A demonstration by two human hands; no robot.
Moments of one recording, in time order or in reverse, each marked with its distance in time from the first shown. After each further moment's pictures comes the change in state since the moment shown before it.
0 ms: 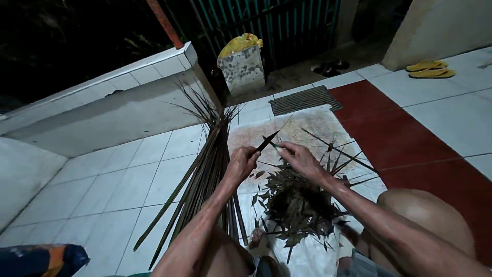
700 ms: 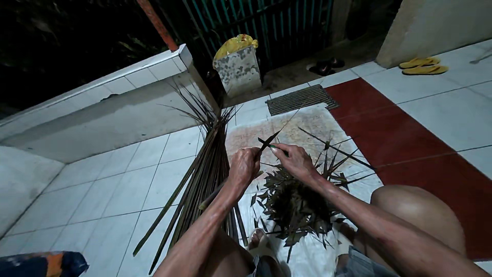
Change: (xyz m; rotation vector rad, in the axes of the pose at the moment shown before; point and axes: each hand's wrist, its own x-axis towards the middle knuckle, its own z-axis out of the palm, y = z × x) left_hand -0.001 0.024 0.019 0.336 0.116 0.099; right_hand -0.004 -0.015 0.006 -0.178 0.090 0.153
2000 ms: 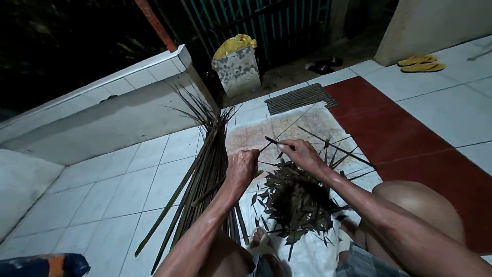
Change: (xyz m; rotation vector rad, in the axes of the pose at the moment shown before) left_hand -0.011 0.001 -0.007 0.178 -0.048 0.023; right_hand 0.013 0.021 -0.017 -0.041 -0.047 0.027
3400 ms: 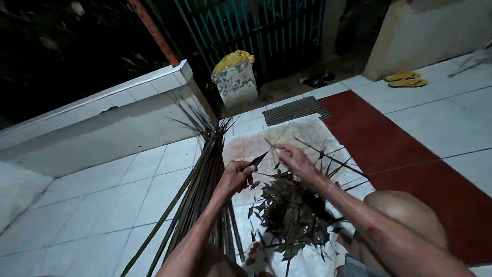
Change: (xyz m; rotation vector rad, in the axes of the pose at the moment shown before) left_hand 0.000 -0.024 -0.009 -0.953 -0.275 -0.181; right_hand 0.008 0.008 -0.003 0.460 -0.053 -0.044
